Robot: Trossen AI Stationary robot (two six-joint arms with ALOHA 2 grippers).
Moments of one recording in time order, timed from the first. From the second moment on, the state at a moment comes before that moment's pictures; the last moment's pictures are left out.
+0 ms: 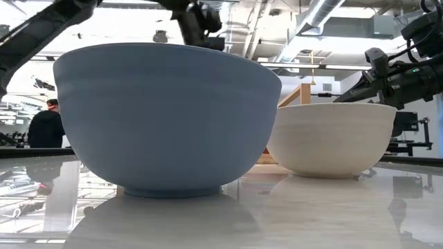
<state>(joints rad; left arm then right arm) 0.63 2.10 2.32 -1.32 0.07 0.46 -0.11 0.35 0.02 0.04 0.39 0.87</state>
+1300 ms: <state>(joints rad) -0.14 2.01 2.31 -1.56 0.05 -0.13 -0.11 0.35 0.02 0.04 0.38 0.80</state>
